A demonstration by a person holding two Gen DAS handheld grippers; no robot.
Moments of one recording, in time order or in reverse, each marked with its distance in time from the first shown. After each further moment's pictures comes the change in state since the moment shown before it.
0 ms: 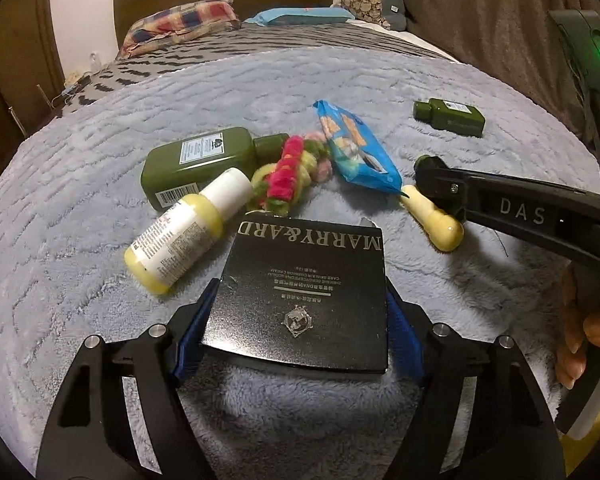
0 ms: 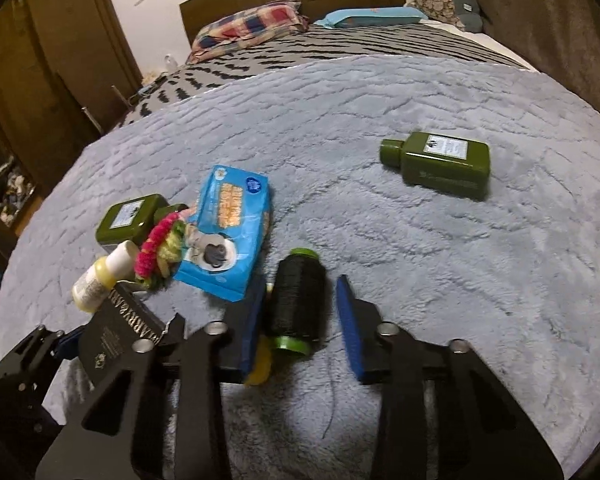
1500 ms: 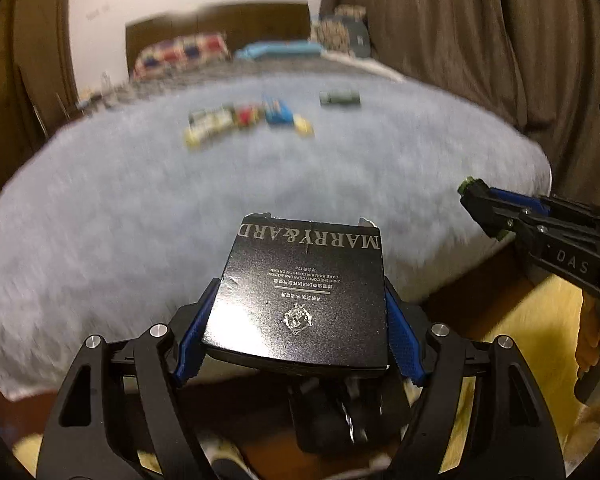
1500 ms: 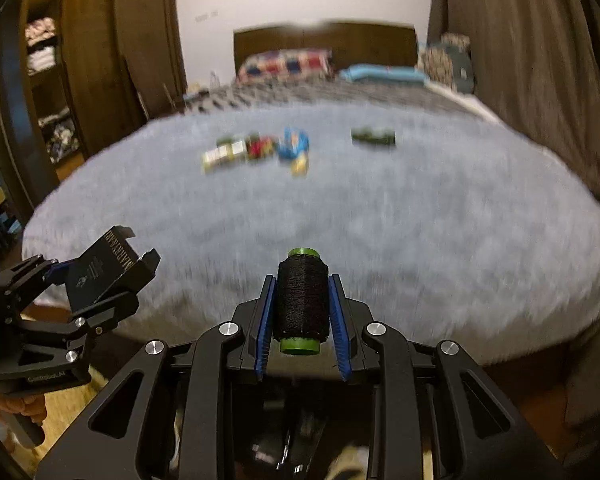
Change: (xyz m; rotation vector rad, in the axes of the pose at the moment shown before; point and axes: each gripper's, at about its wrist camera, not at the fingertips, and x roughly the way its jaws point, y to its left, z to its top) left arm -0.190 -0.062 -0.191 0.016 -0.081 -0.051; right arm -0.220 0.004 -0.217 -0.153 -0.107 -0.035
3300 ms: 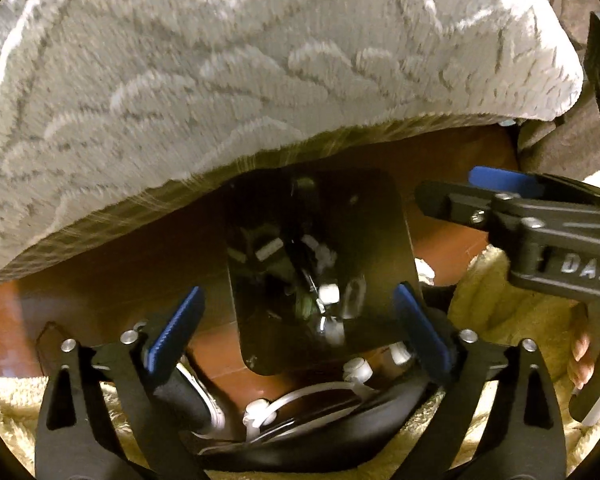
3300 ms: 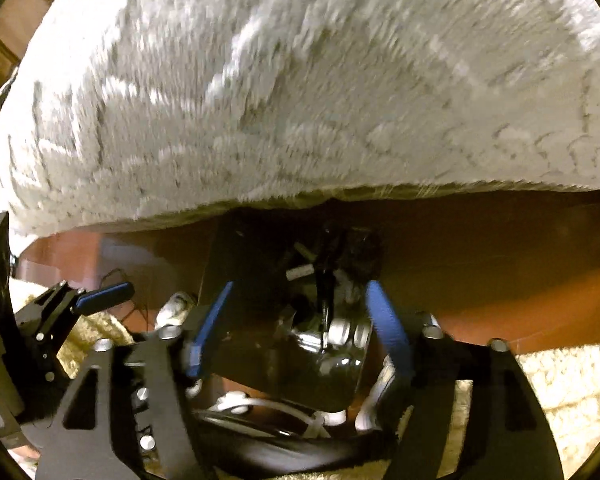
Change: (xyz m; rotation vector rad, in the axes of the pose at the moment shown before) left arm 0.154 -0.013 -0.112 -0.068 0.481 -0.115; right arm 0.149 -0.013 -0.105 0.181 0.466 0.076
